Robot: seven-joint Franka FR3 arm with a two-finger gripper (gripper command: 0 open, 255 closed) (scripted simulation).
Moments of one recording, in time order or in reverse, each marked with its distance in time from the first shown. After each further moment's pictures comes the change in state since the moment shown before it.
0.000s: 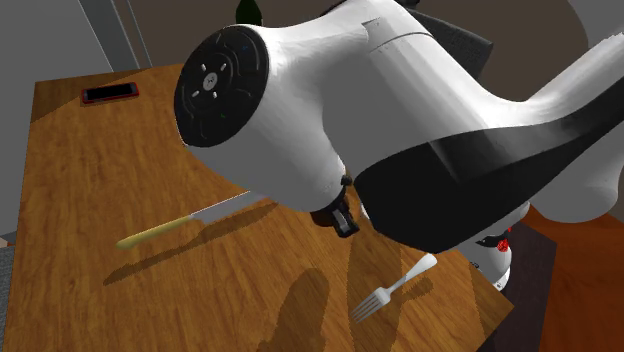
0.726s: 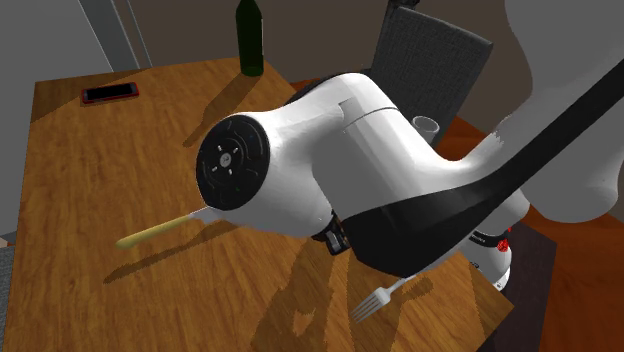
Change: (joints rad) arm 0.002 0.078 -0.001 -0.068 -0.034 0.127 0.058
